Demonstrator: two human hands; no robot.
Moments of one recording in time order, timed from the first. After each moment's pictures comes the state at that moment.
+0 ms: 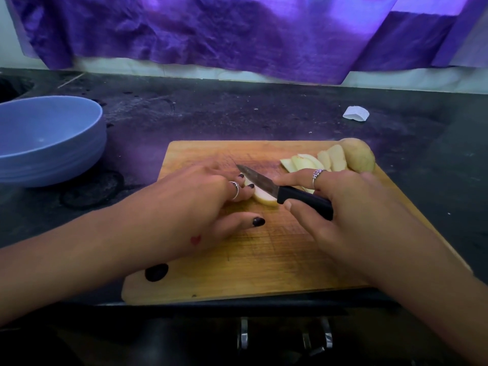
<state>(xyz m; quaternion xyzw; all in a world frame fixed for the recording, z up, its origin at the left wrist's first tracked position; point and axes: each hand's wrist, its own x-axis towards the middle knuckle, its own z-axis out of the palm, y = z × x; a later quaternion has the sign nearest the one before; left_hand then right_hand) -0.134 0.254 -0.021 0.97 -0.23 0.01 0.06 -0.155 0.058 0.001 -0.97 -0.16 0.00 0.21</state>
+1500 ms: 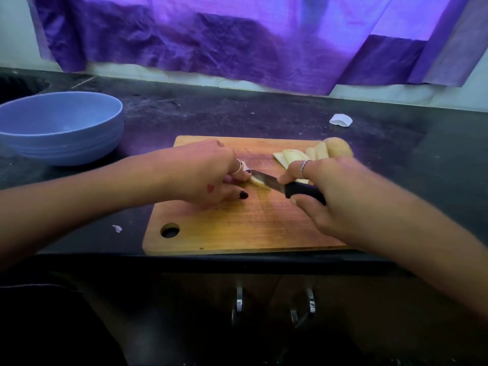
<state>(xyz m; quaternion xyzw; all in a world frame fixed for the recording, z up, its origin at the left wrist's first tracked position) -0.130 0.249 0.001 0.96 -0.27 -0.04 -0.01 -0.179 0.051 0.014 -0.98 -0.20 -0.01 0.06</state>
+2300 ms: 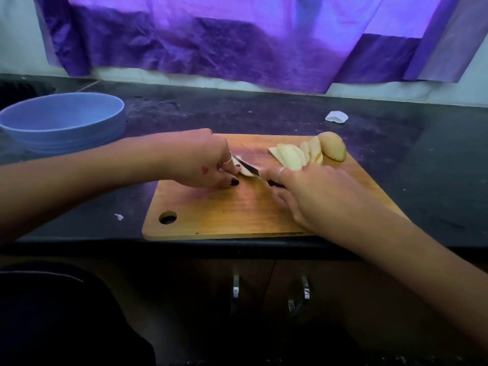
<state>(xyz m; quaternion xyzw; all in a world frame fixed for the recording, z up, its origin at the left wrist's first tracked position) -0.129 0.250 0.007 0.97 -0.23 -0.08 -0.02 -0.165 0.044 -0.019 -0.95 -0.29 -0.10 0.00</state>
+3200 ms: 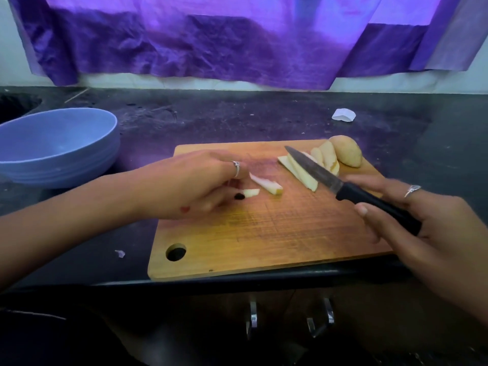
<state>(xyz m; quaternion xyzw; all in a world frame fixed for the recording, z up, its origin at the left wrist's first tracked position) -0.111 0.281 -0.021 0.91 -0.41 0.05 0.10 -0.196 -0.003 -0.016 -0.92 -0.20 -0.11 0.31</state>
